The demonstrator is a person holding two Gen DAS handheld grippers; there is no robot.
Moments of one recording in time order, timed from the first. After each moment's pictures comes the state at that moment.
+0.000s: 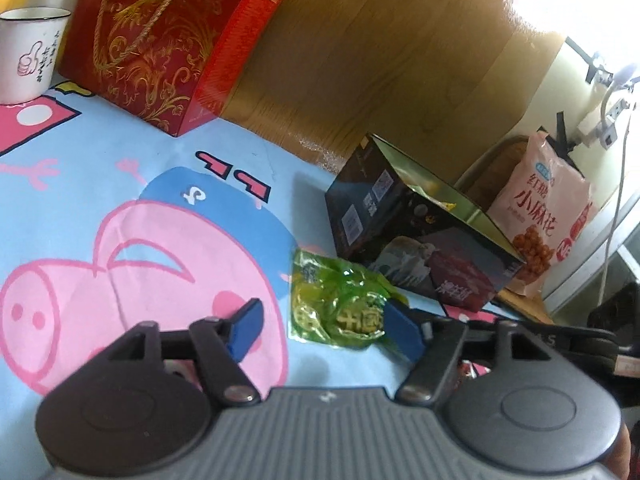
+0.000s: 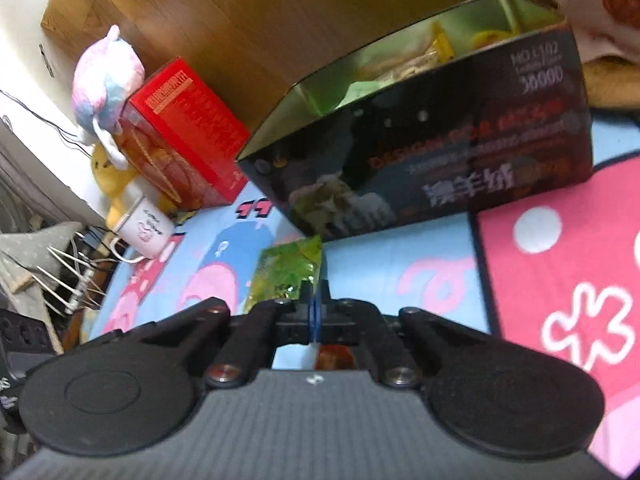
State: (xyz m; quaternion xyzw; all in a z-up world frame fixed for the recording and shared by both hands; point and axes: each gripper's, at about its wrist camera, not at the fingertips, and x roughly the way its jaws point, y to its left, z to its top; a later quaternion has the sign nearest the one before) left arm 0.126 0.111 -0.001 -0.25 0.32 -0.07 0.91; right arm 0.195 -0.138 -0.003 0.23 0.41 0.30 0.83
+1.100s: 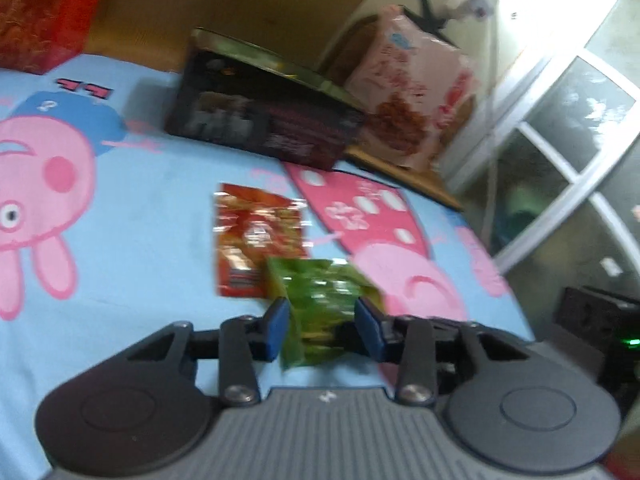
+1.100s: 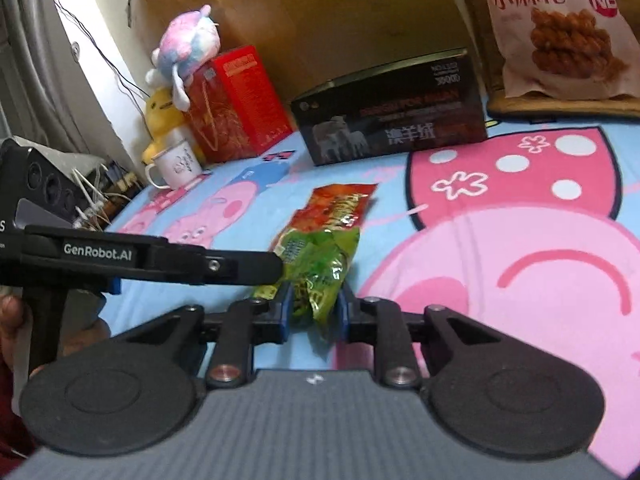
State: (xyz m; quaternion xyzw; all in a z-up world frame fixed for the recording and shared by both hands) left arm 0.059 0.011 0.014 -0.20 0.39 -0.25 0.87; right arm 0.050 -0.203 -0.006 0.13 0.32 0.33 0.88
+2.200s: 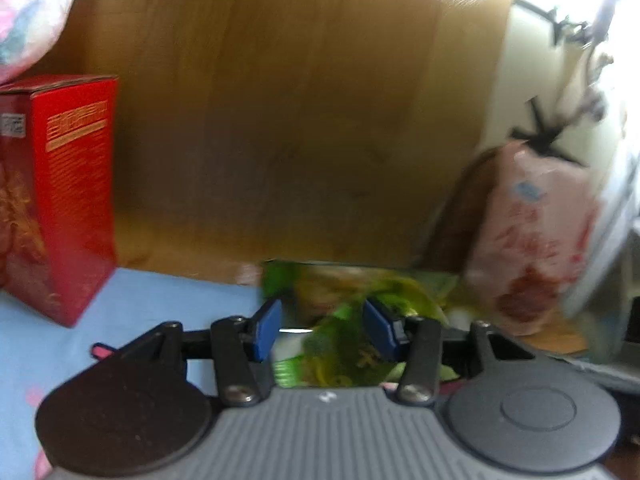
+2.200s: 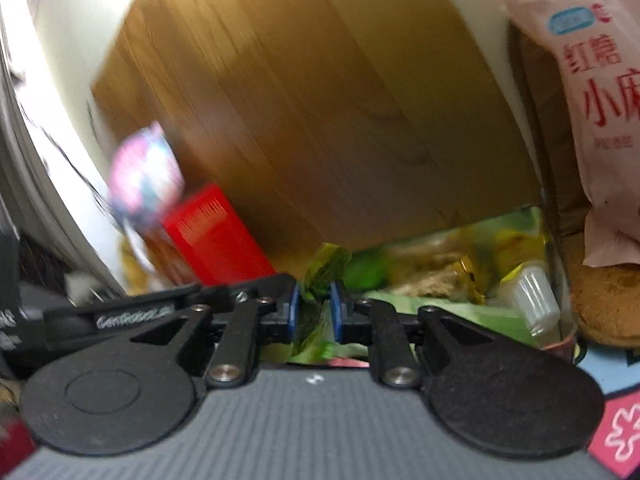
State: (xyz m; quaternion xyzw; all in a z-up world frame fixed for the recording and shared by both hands) left arm 0.243 0.034 0.069 -0.11 0.29 -0.08 0.95; right arm 0.240 -0.146 0.057 0.20 0.26 0.32 0.89
